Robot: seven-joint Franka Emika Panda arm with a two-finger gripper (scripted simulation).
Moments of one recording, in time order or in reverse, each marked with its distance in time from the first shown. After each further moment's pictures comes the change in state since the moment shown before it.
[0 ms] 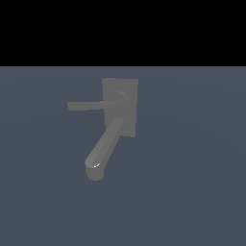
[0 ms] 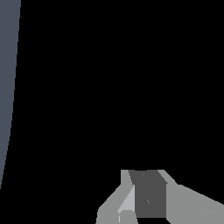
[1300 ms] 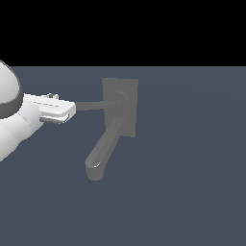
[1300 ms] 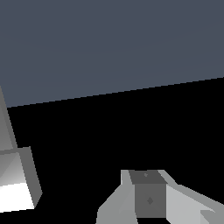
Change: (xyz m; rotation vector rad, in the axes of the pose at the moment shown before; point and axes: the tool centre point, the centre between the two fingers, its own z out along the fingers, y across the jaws) arm 0.084 -0.445 -0.150 0.055 0.717 -1.063
